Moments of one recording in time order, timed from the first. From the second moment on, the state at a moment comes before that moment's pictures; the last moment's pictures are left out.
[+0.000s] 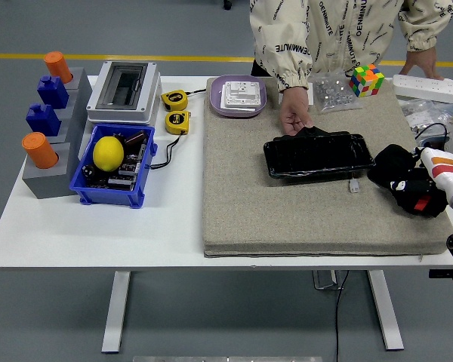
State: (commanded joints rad) left arm -0.05 0.24 -1.36 -0.22 1.16 0.05 0.22; right arm 0.47 -0.28 1.19 0.73 -2.19 -0.22 0.04
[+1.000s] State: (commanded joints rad) left arm -0.06 0.23 -1.36 -0.22 1.16 0.05 0.22; right arm 0.50 -0.23 1.18 0.63 -2.16 -0.37 0.05
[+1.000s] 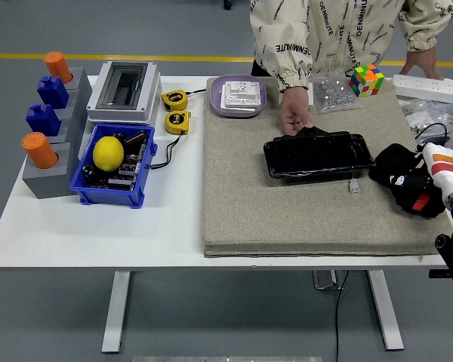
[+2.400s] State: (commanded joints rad) left arm -0.05 0.24 -1.37 -0.22 1.16 0.05 0.22; right arm 0.50 -0.26 1.20 0.68 -2.17 -0.40 0.01
